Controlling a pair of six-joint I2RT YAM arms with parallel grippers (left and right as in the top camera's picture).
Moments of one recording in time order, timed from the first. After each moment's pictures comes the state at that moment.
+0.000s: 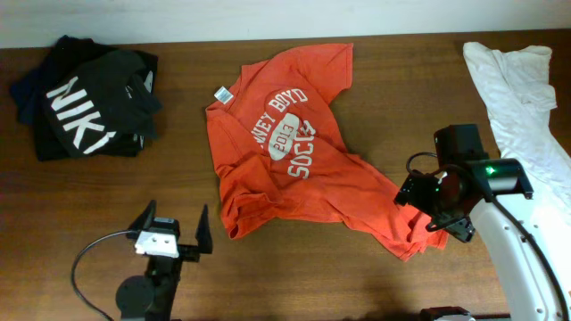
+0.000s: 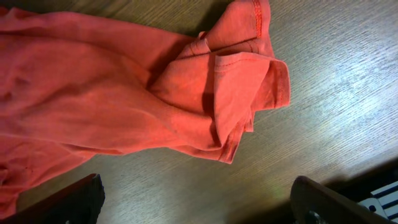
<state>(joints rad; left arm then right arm) 0.00 0.02 0.01 -0.04 0.18 0.02 0.02 1.28 1.10 -1.26 0.01 0.65</state>
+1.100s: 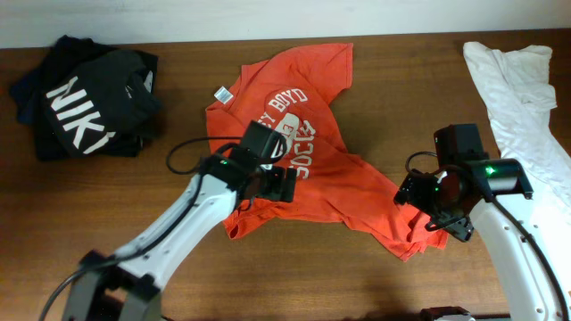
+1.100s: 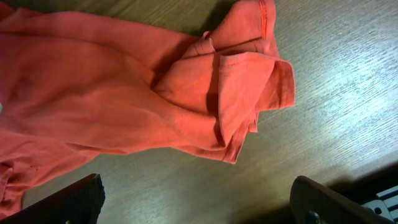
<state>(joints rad) -0.54 1.62 1.13 -0.66 0.02 -0.31 0.02 1.28 1.09 -1.25 0.00 0.65</state>
